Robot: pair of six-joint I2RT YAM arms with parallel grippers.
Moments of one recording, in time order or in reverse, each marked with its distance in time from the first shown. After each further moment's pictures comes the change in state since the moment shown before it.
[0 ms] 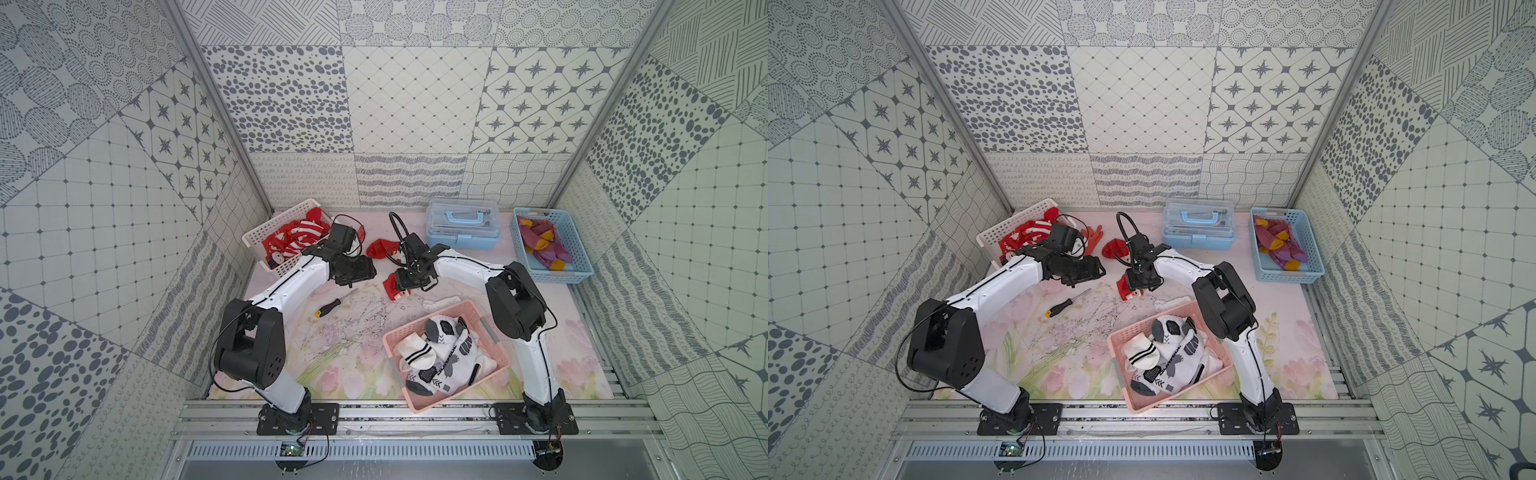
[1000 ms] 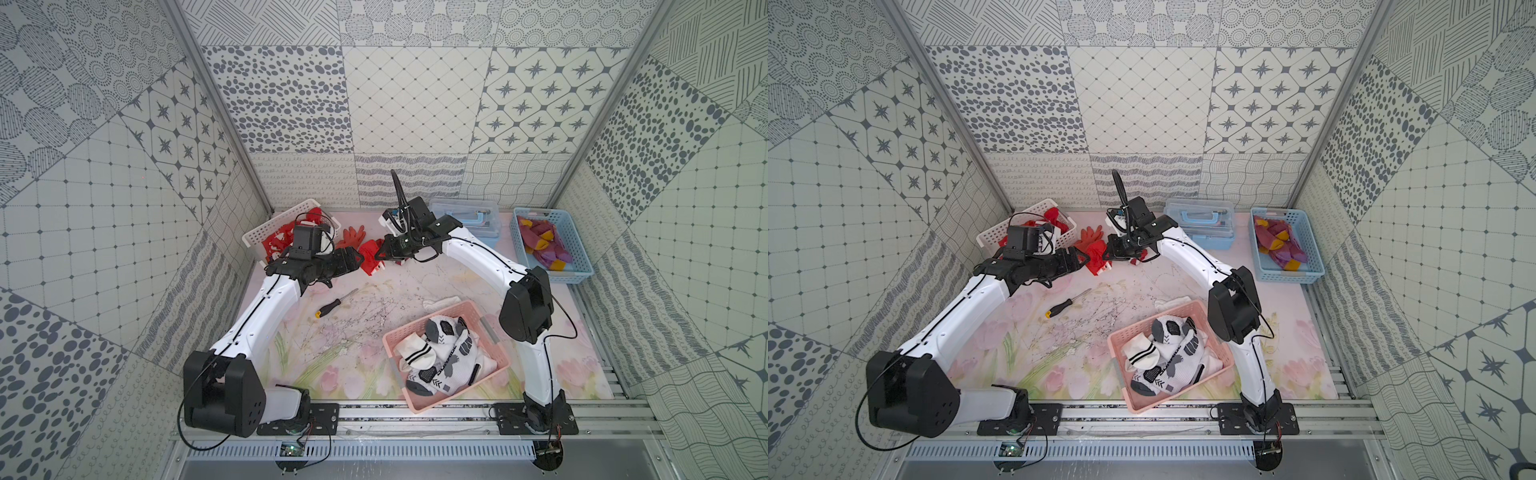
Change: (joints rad) left arm 0.160 -0.259 -0.122 0.137 0.170 -0.048; right arm 0.002 -0.057 0.365 -0.085 -0.466 0.076
